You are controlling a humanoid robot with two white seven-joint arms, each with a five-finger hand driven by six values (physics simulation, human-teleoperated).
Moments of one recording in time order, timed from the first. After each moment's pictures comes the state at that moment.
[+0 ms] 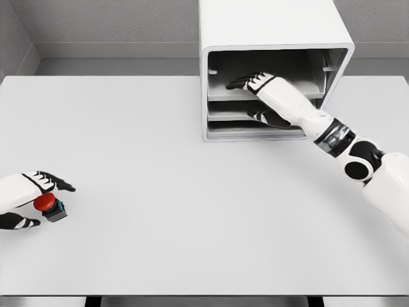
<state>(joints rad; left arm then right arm) 0.27 0.86 0.21 -1.74 -0.30 -0.61 -0.61 -0.60 -0.53 0.68 -1.23 0.48 -0.61 -0.16</state>
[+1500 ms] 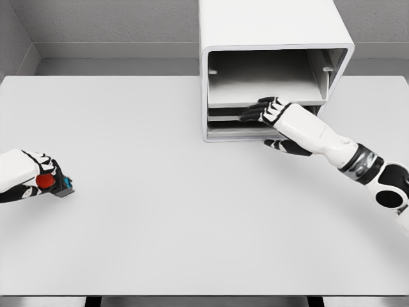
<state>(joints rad) 0.17 0.84 0.21 -1.77 -0.29 -0.61 -0.61 -0.46 -0.74 0.68 -1.48 0.45 -0.61 -0.17</state>
